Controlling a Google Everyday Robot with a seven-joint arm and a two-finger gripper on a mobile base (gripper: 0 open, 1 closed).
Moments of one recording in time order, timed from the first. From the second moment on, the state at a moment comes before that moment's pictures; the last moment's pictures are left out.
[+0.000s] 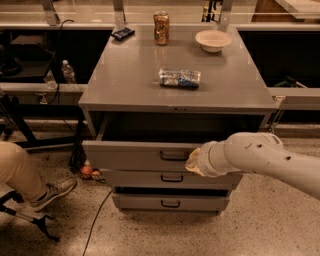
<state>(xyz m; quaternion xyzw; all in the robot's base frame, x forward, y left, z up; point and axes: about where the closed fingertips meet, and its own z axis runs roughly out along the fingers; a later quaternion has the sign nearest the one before) 0.542 -0.101 0.647 -0.62 0.72 0.02 0.32</state>
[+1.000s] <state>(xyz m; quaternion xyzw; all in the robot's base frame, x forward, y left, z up) 0.541 -0.100 0.647 -0.62 0.72 0.02 0.32</state>
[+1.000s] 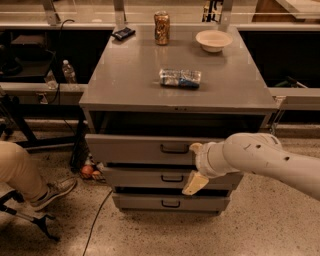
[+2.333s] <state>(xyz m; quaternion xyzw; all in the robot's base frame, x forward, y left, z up) 0.567 -0.120 0.644 -0.60 0.73 -0.02 0.32</state>
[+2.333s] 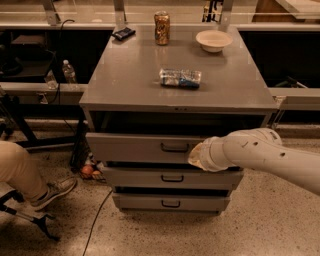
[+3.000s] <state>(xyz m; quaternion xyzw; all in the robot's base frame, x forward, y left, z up) 0.587 -0.162 0.655 -0.58 0.75 -0.08 0.32</state>
